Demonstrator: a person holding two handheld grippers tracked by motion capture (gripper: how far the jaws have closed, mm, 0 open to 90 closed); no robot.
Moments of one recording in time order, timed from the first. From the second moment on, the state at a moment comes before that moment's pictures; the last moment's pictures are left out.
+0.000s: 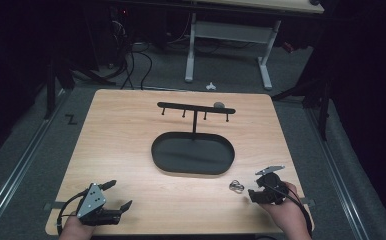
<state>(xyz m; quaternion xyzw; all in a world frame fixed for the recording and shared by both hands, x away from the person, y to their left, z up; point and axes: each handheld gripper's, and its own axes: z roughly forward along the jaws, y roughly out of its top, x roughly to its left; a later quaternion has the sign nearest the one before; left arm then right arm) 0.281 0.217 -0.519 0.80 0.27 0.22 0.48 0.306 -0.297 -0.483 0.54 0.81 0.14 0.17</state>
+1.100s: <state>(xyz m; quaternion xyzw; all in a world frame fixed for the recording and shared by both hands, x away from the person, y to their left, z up) 0.282 0.218 -0.520 0.81 0.27 0.21 0.48 0.326 -0.282 -0.476 0.51 0.86 0.04 0.07</state>
